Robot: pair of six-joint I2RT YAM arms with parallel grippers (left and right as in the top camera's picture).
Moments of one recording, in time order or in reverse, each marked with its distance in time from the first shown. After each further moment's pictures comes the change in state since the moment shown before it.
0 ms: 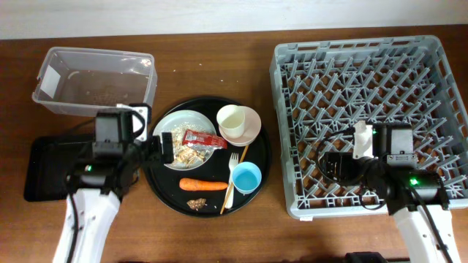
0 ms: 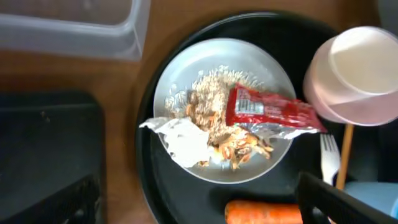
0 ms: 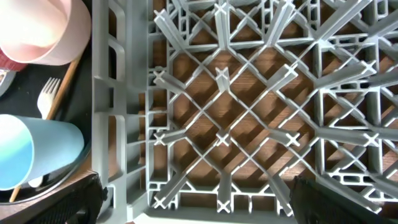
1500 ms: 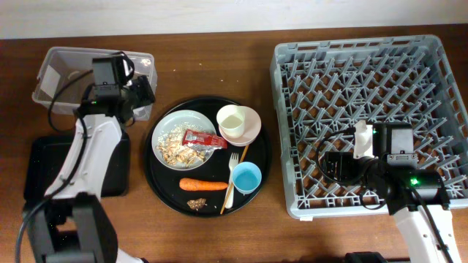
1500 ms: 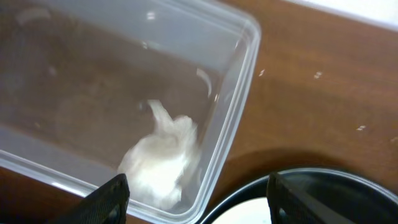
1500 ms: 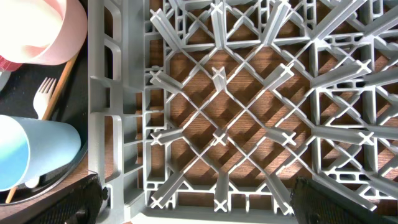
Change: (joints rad) left arm 0.102 0.510 0.297 0.335 -0.108 -0.140; right arm 0.000 0.001 0.005 -0.003 0.012 -0.001
